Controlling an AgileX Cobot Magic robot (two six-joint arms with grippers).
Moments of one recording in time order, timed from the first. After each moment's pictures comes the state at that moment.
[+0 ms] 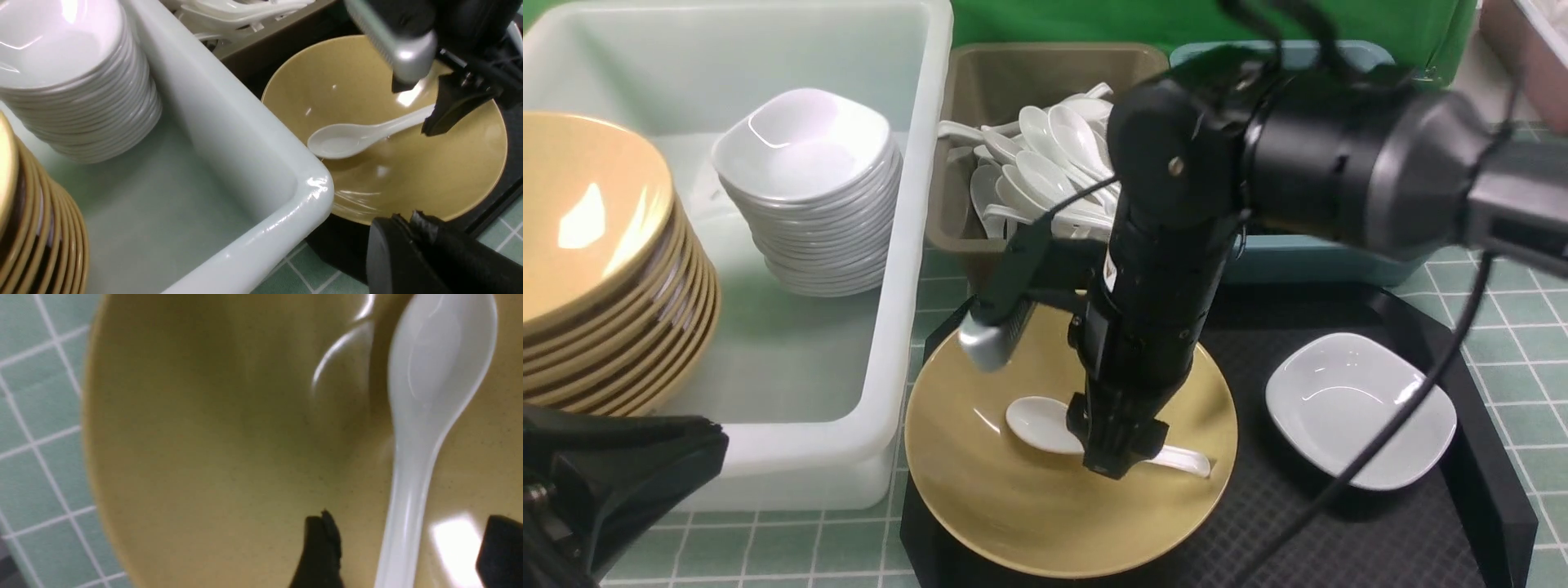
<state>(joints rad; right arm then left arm) 0.75 1.92 -1.59 0.05 1.23 -0.45 -0.59 0.52 -0.68 0.01 0.79 0.06</state>
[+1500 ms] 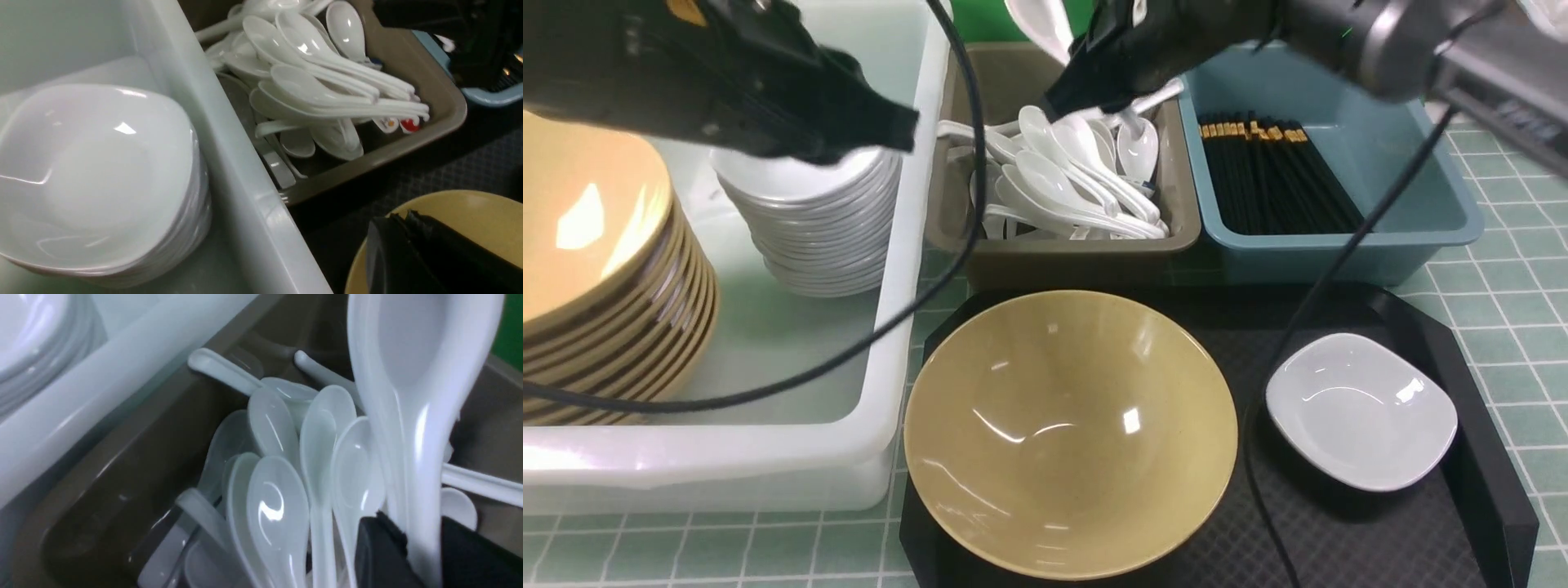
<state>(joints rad) 0.51 2.14 -2.03 -0.12 0.67 -0.04 -0.34 1.34 -1.24 -0.20 0.69 0.20</state>
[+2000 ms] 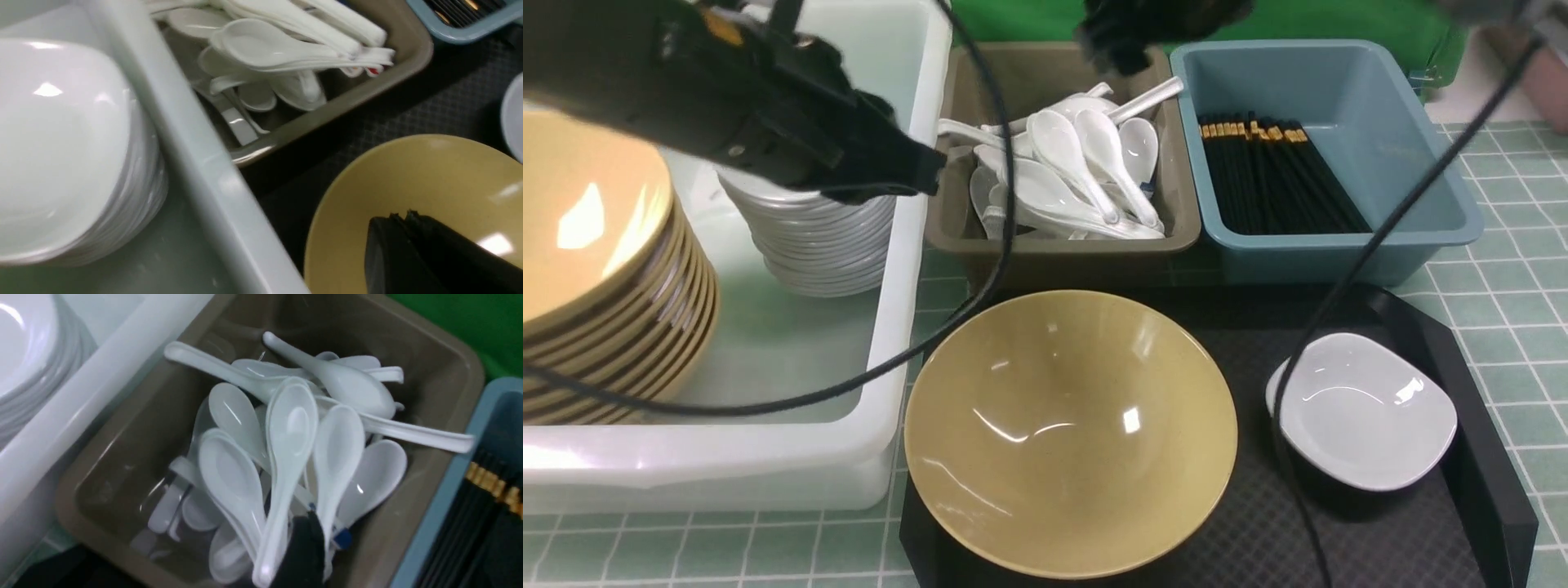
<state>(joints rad) 0.51 2.00 -2.18 -0.12 1.06 -0.05 -0.38 1.40 -1.33 -0.24 0.87 0.28</state>
